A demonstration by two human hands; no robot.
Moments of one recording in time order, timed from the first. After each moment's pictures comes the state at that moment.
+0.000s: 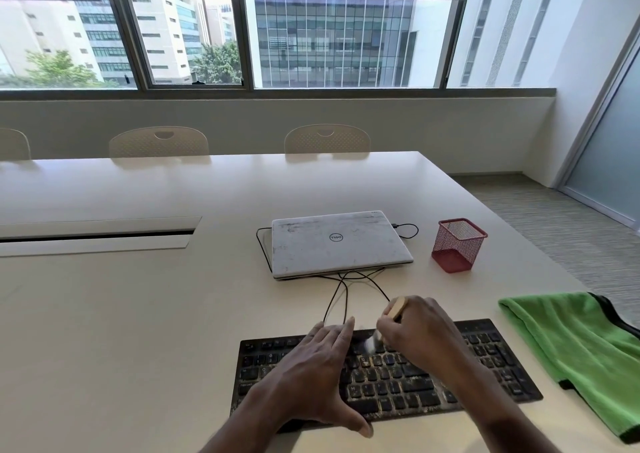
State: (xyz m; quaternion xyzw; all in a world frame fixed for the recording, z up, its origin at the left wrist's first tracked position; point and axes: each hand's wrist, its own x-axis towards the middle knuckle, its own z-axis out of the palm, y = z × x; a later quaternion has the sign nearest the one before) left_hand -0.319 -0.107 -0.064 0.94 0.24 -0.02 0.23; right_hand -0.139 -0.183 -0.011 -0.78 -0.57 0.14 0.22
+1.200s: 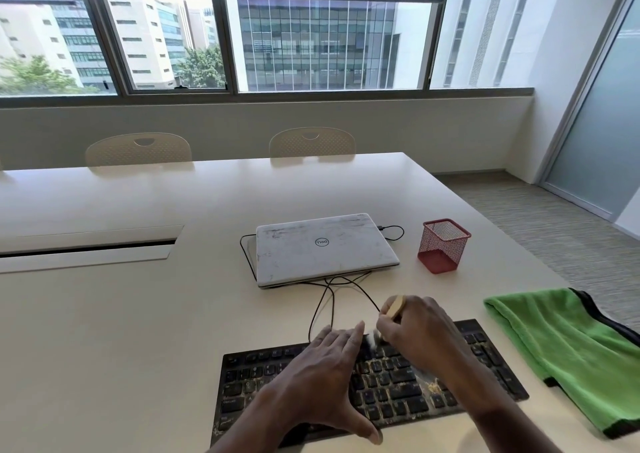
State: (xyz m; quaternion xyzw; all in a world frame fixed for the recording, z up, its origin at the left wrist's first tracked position) left_hand -0.285 -0.104 -0.072 0.96 0.20 -0.02 0.20; right_hand -0.122 -0.185 -0.005 -0.80 -0.55 0.10 0.22
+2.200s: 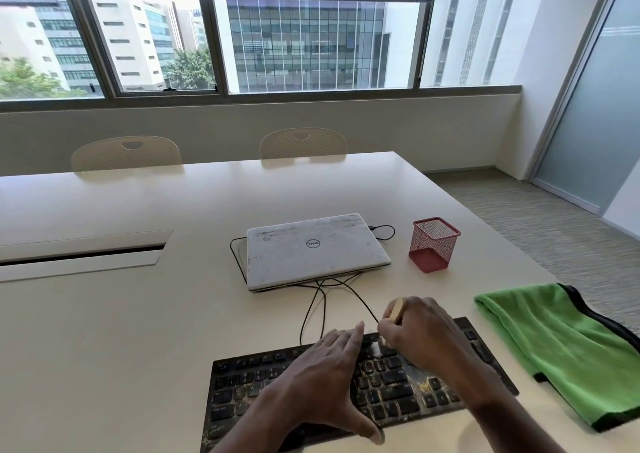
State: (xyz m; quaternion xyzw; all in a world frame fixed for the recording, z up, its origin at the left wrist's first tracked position) left_hand -0.272 -0.106 -0.071 0.96 0.20 -0.02 0.21; right_hand -0.107 -0.192 -0.008 -0.80 -0.55 0.11 0.20
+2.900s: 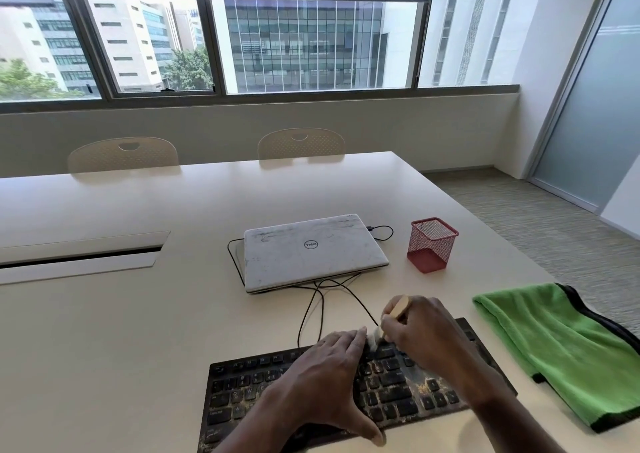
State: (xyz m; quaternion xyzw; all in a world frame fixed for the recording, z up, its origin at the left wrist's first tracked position) left_hand -0.264 -0.105 -0.073 0.96 0.20 -0.01 0.18; right_hand -0.102 -0.197 -0.006 -0.79 -0.54 0.12 0.26
